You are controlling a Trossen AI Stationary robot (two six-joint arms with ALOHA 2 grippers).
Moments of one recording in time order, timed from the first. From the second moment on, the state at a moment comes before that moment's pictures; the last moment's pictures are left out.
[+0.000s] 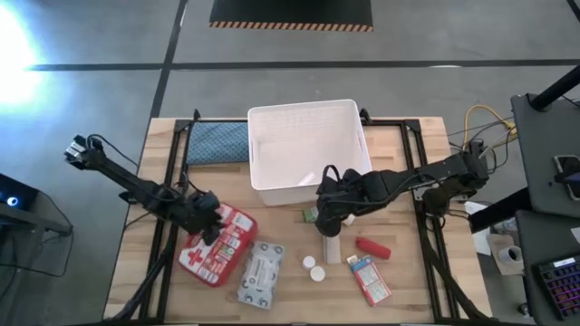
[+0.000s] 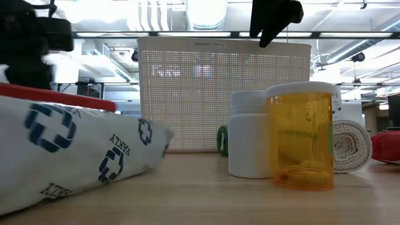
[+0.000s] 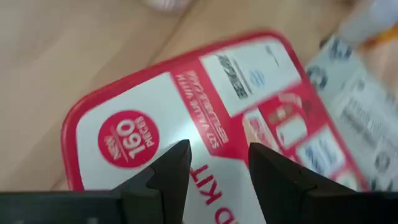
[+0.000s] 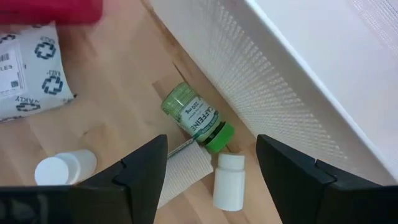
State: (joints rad) left arm -0.51 0.90 0.51 -0.62 -0.33 -1.04; right arm 0.25 1.68 1.60 -1.17 0.34 0.78
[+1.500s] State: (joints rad) left arm -0.47 1.05 0.57 -1.01 -0.09 -1.19; right arm 0.22 1.68 1.58 -1.17 0.37 0.75
